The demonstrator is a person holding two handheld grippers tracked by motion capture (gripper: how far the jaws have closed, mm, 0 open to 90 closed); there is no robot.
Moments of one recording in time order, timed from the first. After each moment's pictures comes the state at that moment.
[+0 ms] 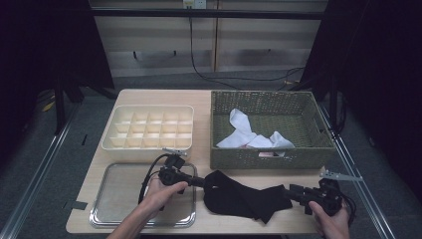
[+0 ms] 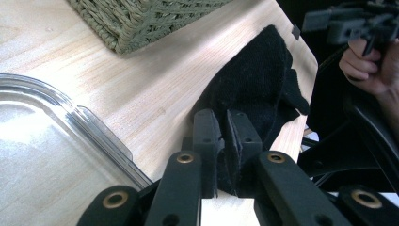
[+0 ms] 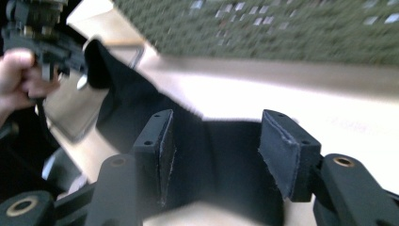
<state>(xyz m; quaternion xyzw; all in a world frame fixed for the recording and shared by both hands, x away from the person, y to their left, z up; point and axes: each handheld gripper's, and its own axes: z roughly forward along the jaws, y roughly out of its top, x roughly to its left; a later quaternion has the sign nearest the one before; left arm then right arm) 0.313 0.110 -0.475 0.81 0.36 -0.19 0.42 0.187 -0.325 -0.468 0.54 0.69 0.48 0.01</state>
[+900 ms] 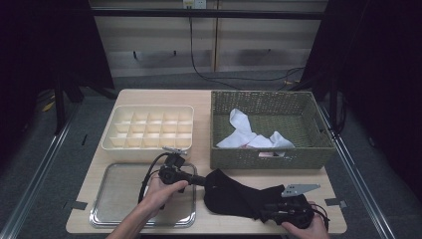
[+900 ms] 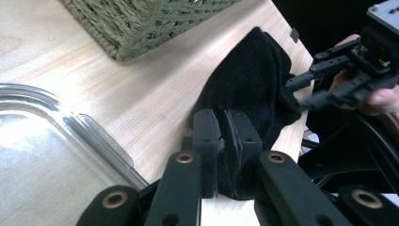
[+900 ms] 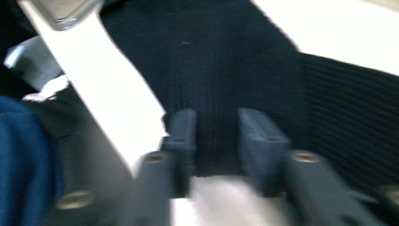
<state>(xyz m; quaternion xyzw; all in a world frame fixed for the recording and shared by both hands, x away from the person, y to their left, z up) 0.314 0.109 -0.473 0.81 0.35 -0.19 0.43 0.180 -0.258 -0.490 0.44 0.82 0.37 0.01</state>
